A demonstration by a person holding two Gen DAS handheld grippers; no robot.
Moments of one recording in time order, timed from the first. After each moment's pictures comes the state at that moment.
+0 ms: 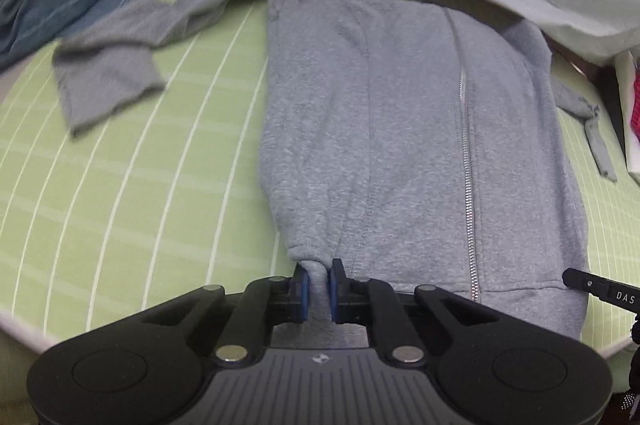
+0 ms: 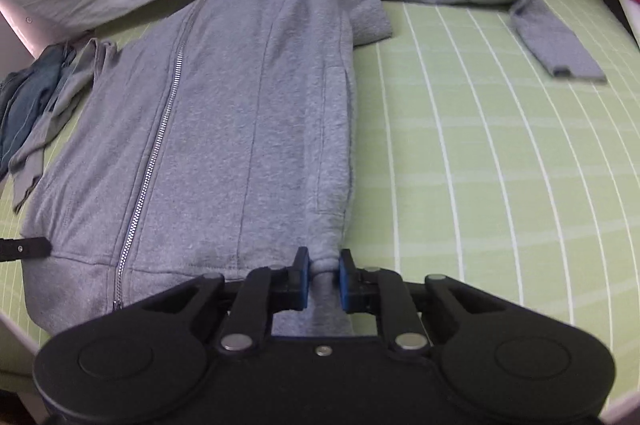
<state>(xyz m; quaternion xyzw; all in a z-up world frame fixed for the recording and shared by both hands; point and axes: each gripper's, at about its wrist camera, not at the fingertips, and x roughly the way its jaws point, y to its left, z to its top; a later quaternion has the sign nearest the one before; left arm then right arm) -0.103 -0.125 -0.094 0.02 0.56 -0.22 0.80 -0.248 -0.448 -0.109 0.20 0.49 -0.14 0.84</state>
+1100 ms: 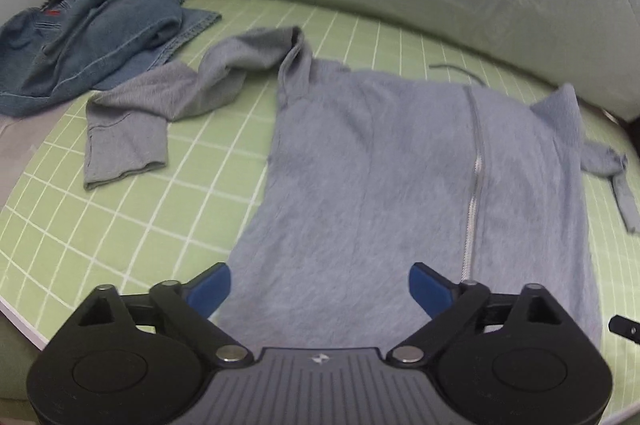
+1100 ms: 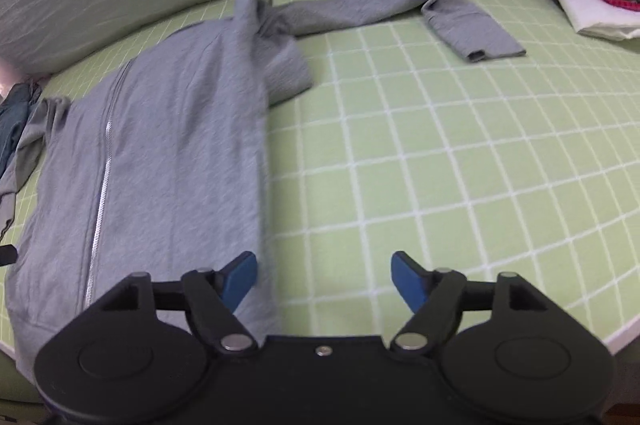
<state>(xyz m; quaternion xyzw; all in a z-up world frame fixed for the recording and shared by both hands) -0.095 -0.196 -0.061 0.01 0.49 -0.14 0.86 -0.276 -0.496 -0.093 0.21 0.45 -0.21 0.84</state>
